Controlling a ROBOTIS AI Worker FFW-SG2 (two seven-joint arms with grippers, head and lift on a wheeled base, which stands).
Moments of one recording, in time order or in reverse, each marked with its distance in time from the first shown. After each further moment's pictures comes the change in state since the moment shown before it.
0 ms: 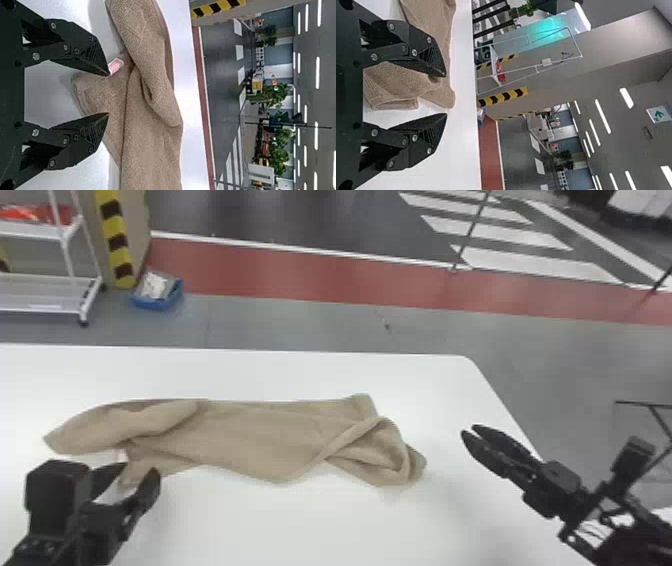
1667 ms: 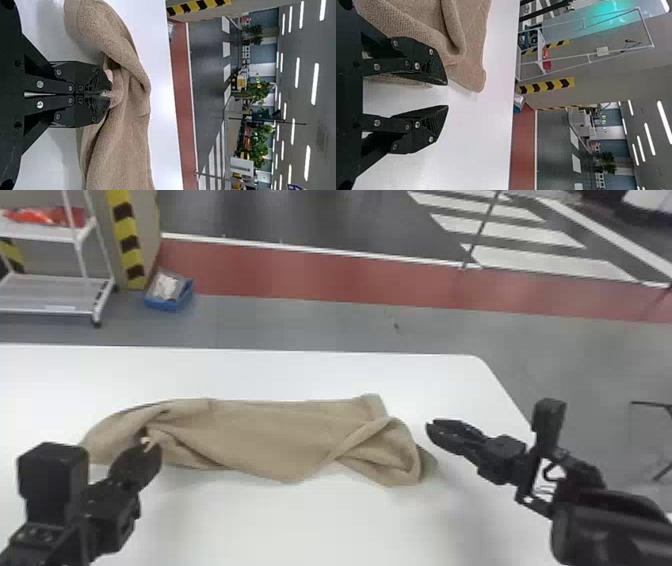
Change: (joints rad) left arm 0.055 0.000 0.034 -0.172 0.035 0.047 -0.014; right arm -0.211 -0.043 0.223 0.213 0.317 -0.010 -0.129
